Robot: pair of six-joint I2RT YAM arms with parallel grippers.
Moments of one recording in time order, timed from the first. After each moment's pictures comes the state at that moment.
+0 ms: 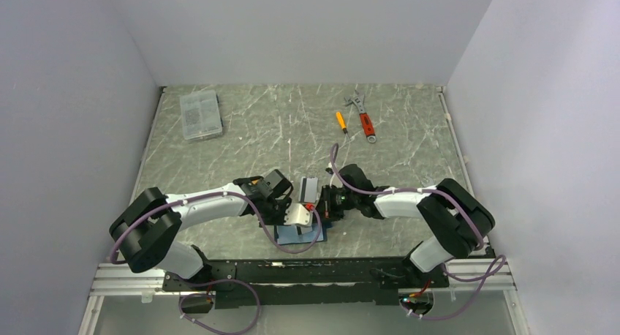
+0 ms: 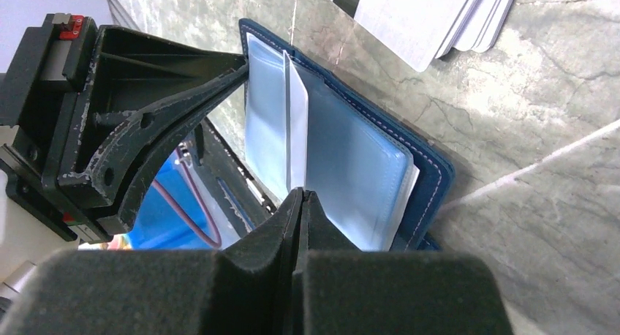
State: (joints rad) left arm -0.86 1.45 0.75 -0.51 0.23 0.81; right arm 0.70 1.52 0.53 0.21 -0.59 0.83
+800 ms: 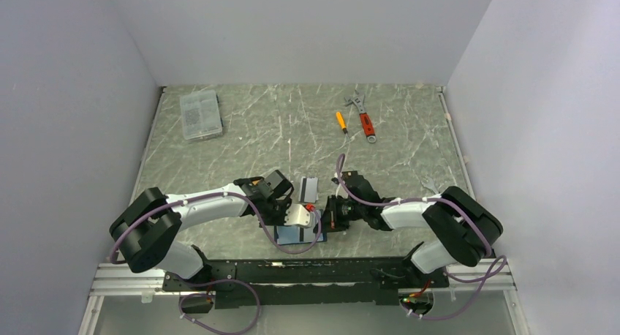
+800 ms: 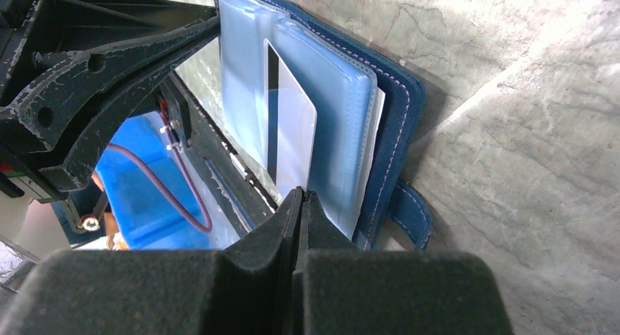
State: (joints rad) left arm -0.87 1.45 0.75 -0.51 0.22 0.81; right arm 0.72 1.46 0.37 0.33 -0.58 0.88
